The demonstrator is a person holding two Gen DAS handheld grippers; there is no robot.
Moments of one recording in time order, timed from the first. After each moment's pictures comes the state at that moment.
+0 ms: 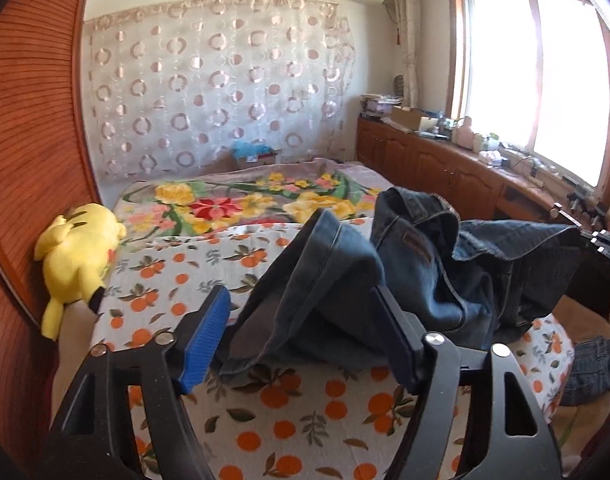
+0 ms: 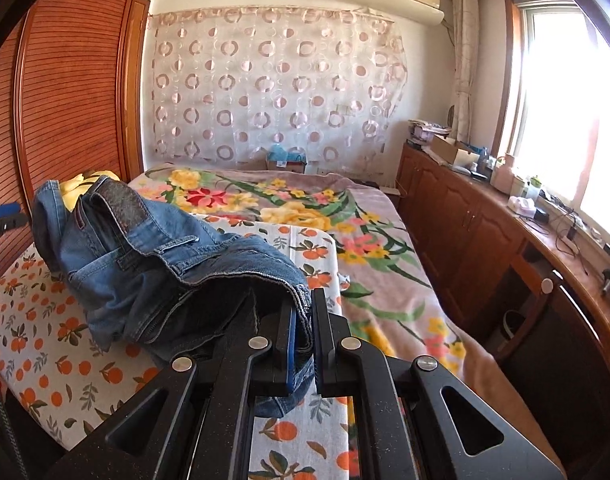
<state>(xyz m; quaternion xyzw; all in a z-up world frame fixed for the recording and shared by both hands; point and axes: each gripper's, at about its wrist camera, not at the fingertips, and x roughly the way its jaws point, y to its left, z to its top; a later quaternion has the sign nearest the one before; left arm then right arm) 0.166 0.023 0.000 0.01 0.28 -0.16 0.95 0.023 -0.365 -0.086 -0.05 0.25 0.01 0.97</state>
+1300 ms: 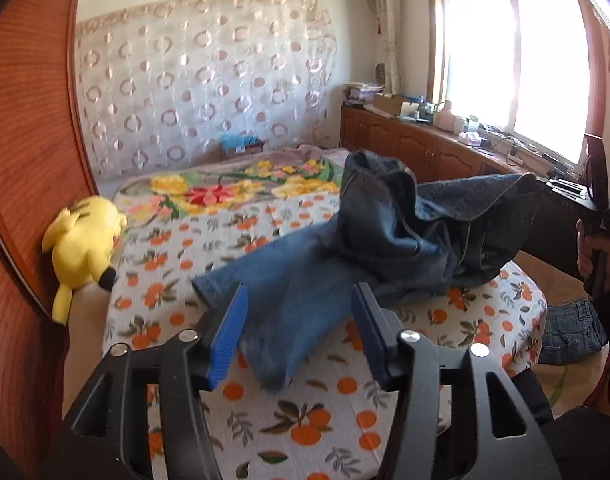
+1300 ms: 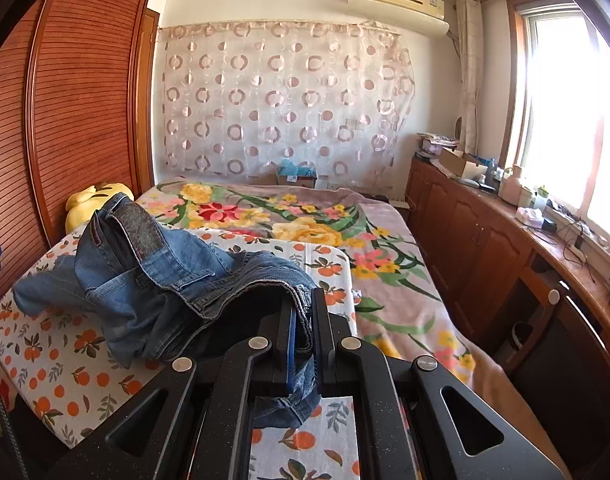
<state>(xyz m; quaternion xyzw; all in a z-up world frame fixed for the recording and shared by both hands) 0.084 0.031 0.011 0.04 0.29 -0.17 0.94 0.037 -0.353 -0.086 -0.05 0.22 0.02 0.97</state>
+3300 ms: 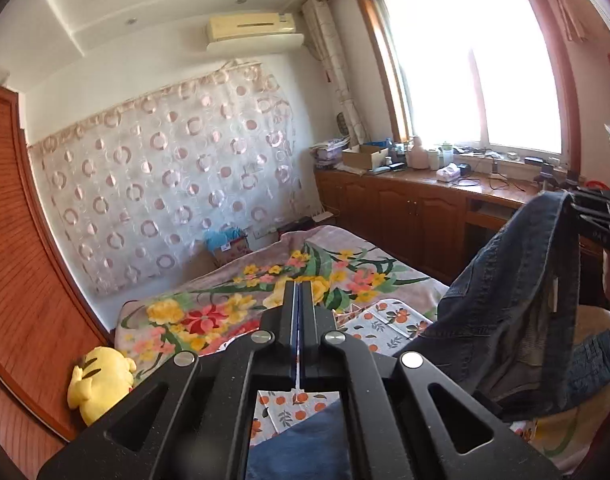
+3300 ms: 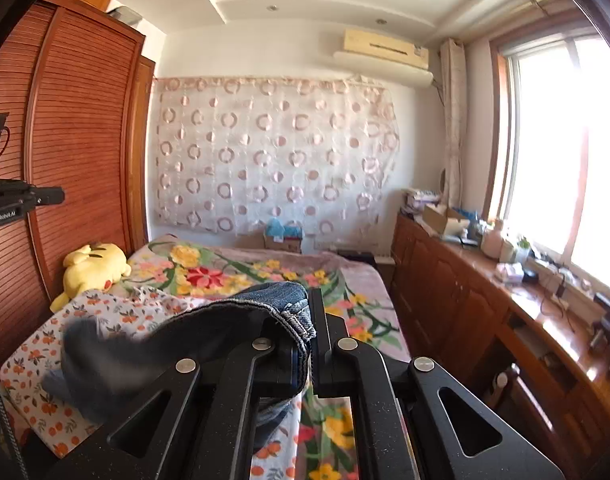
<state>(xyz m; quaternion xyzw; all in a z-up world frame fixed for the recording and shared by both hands) 0.163 -0.096 0.197 0.15 0.18 -0.21 0.95 0.016 -0.376 0.110 -0.07 0.12 0.01 0.99</state>
